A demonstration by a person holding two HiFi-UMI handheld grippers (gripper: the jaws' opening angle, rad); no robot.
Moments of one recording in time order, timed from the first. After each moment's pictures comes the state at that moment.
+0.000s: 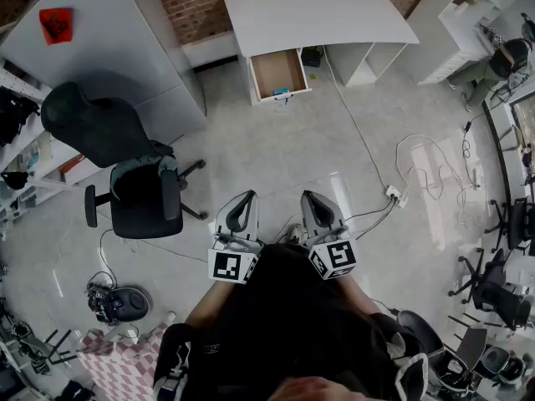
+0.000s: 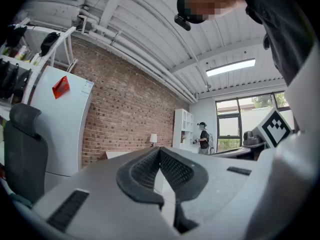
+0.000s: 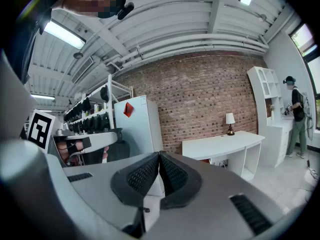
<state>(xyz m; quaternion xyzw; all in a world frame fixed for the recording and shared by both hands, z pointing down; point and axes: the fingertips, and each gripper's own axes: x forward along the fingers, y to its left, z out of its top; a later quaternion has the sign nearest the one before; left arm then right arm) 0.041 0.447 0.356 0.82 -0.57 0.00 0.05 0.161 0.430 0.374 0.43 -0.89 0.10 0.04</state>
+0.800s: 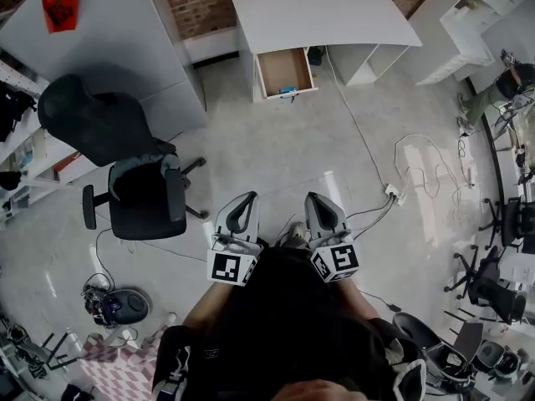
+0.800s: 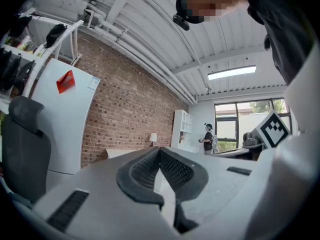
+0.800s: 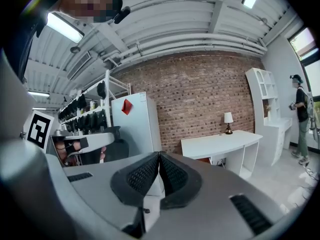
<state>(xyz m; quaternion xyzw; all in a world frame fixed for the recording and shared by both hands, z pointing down) -0.023 0.446 0.360 0.83 -0.55 -0.03 0.06 0.105 0.431 0.378 0.46 -0.88 0.10 0.05</state>
